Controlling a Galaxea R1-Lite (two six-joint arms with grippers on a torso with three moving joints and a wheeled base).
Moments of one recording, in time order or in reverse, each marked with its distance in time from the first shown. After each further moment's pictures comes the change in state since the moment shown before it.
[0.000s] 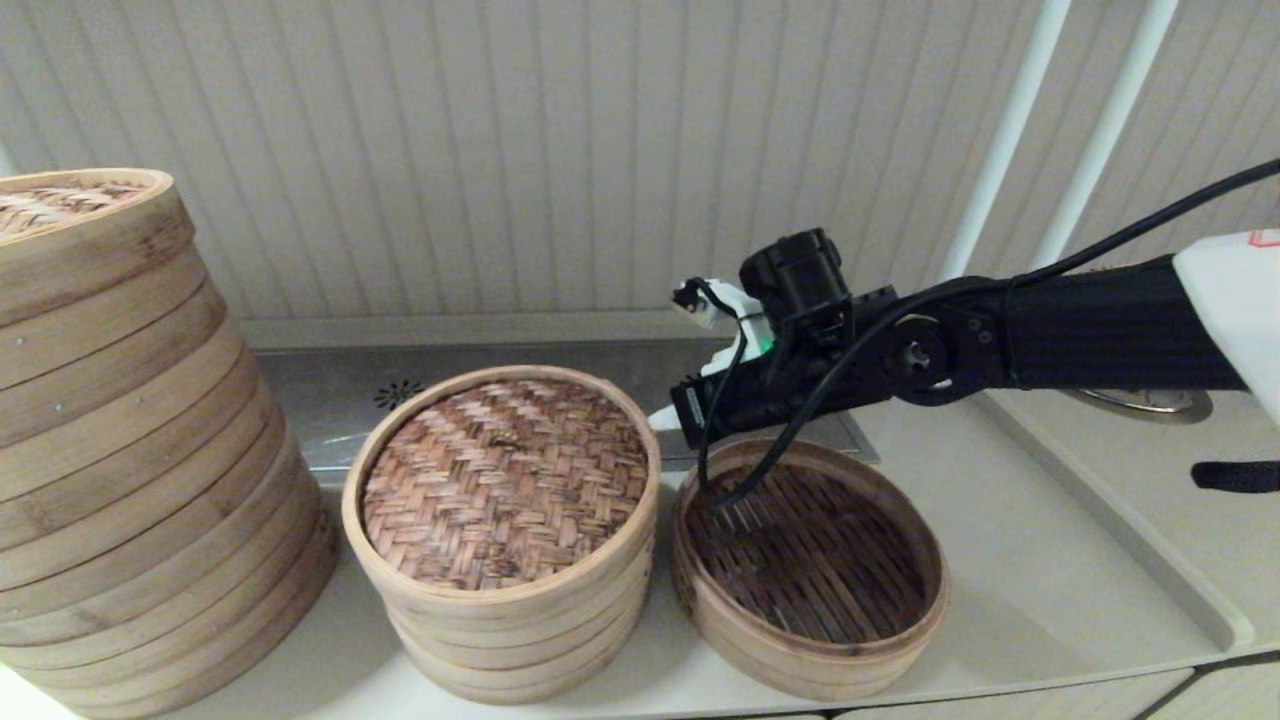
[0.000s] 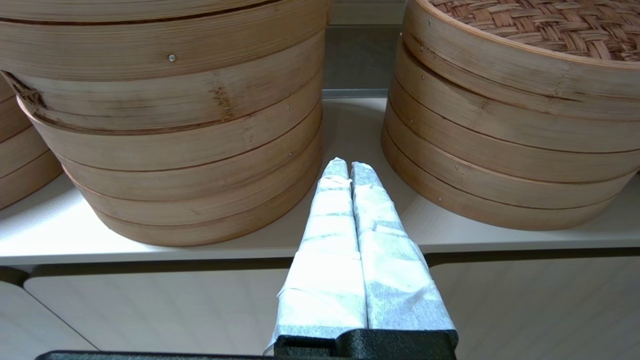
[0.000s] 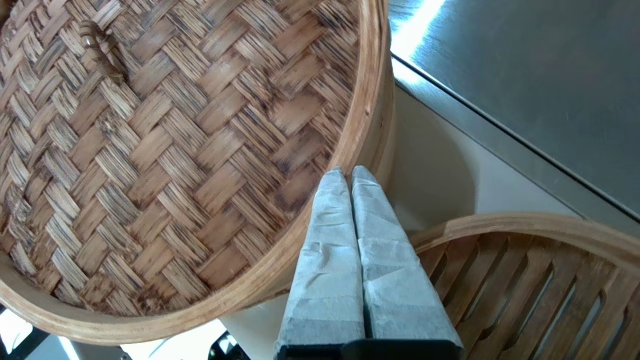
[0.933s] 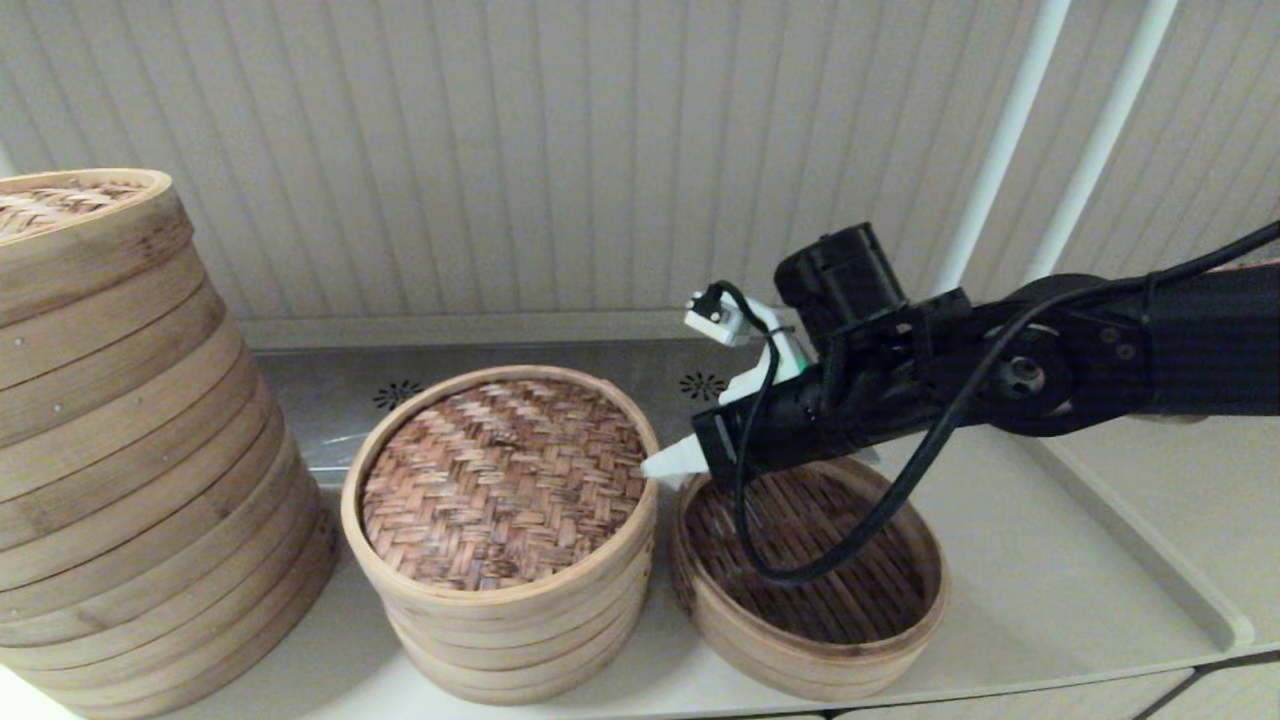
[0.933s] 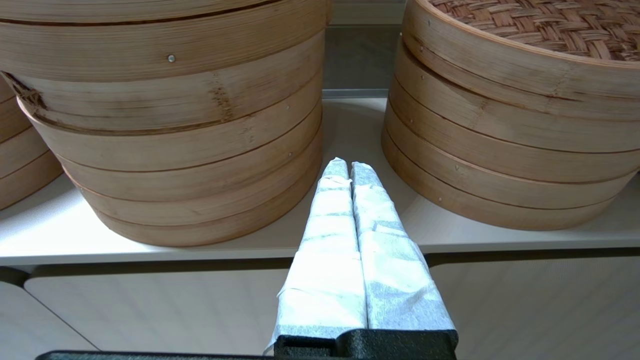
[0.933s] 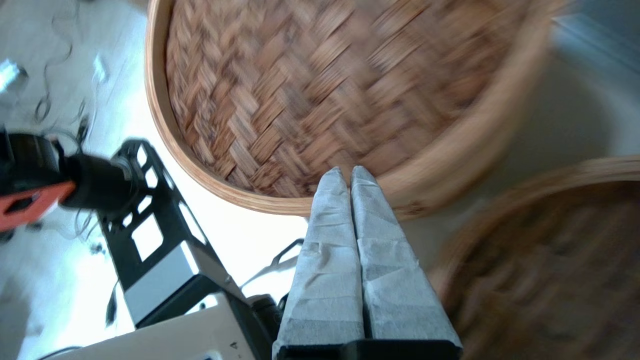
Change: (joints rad) left arm 0.000 0.000 0.000 0.000 0.000 0.000; right arm 0.068 -0.157 0.174 0.014 0.186 0.064
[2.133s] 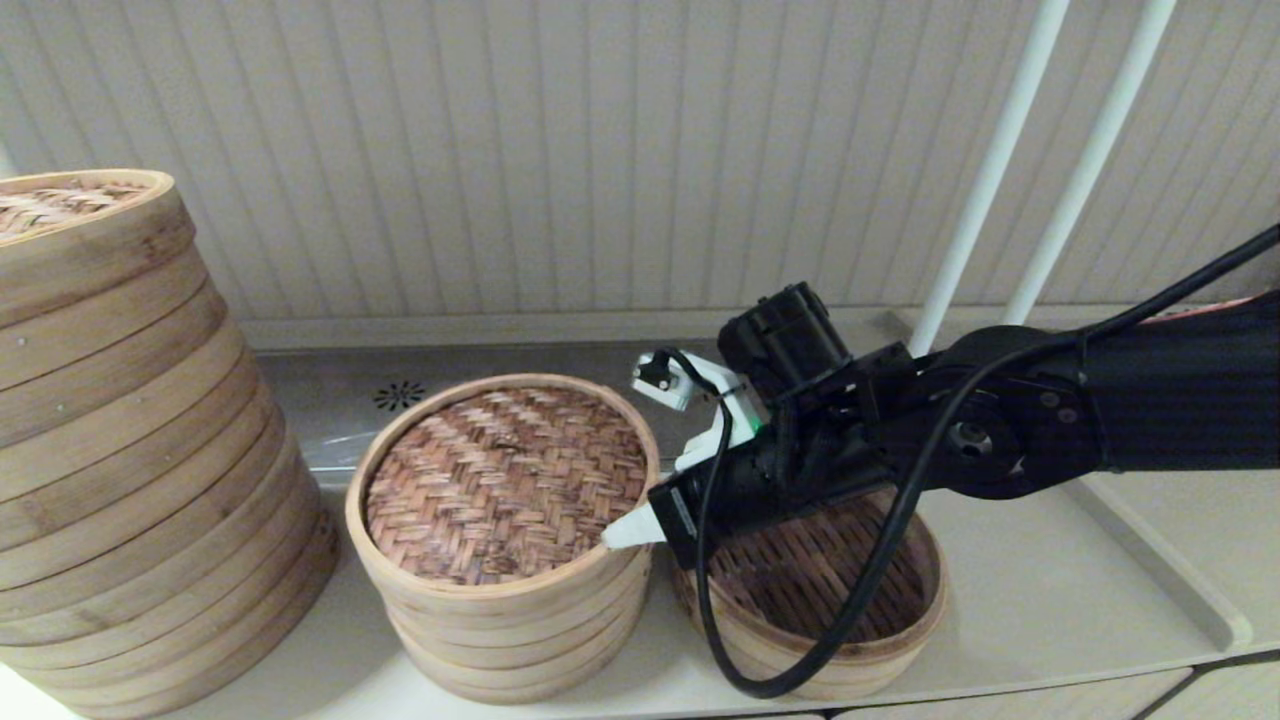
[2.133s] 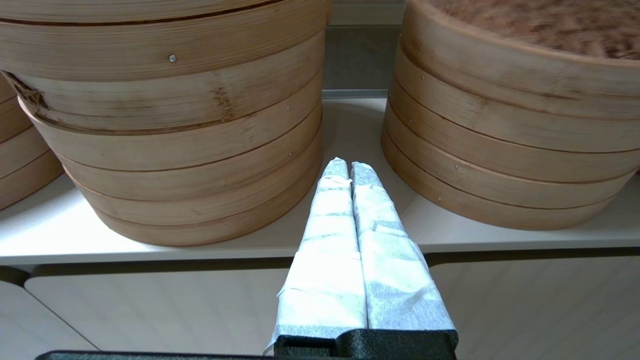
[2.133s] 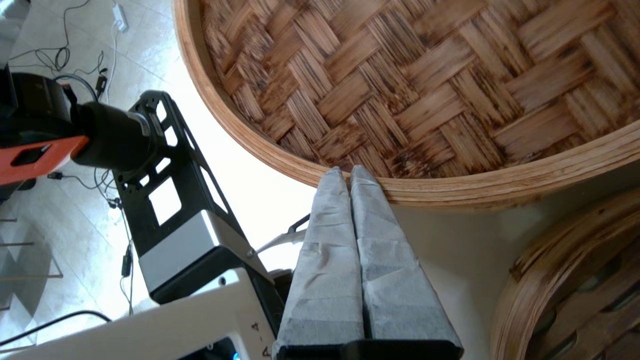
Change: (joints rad) left arm 0.000 0.000 0.000 0.000 0.000 0.000; right arm 0.089 0.025 0.056 -0.008 -0.003 -0.013
